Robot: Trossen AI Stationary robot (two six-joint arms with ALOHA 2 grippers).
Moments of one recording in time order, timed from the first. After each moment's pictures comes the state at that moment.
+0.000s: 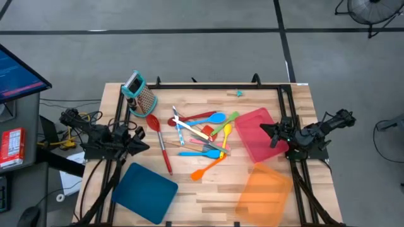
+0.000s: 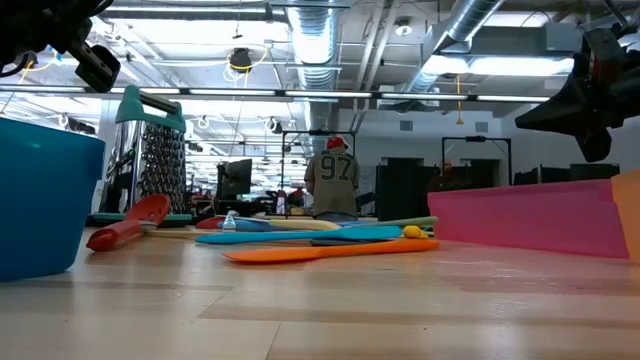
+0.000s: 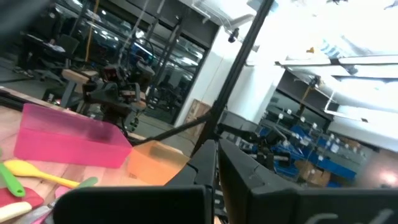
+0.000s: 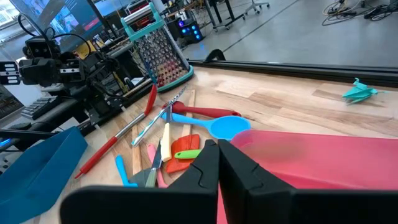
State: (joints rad) left arm -0.51 0.01 0.01 0.29 -0.32 -0.37; right arm 0.49 0.01 0.12 -0.41 0.97 0.68
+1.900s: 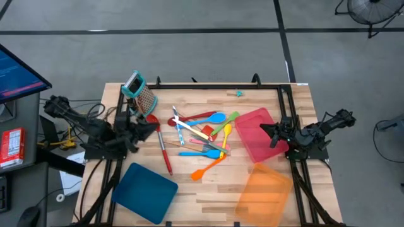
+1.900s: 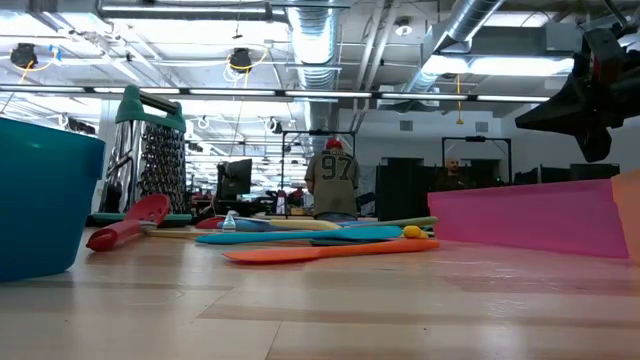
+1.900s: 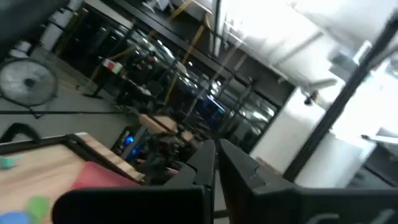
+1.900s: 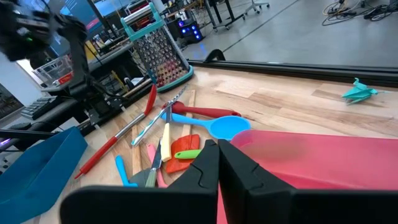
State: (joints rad) left arm -0.51 0.78 0.52 0.64 -0.71 -0.38; right arm 0.49 0.01 0.12 -0.41 0.97 0.68
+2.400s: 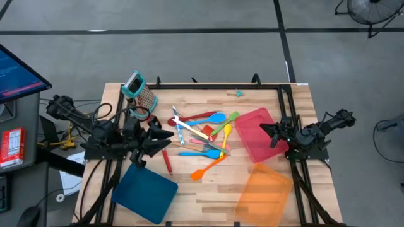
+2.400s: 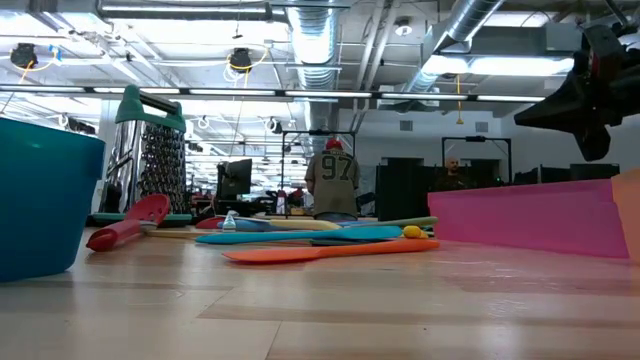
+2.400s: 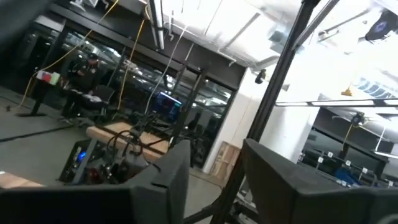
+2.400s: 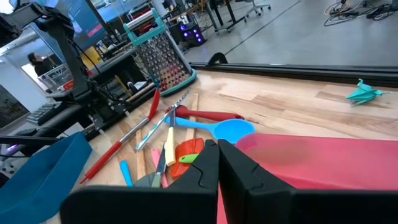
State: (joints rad) left arm -0.51 1.05 0.85 0.64 -0.49 -0.25; right arm 0.48 0.01 0.12 -0.38 0.97 0.68
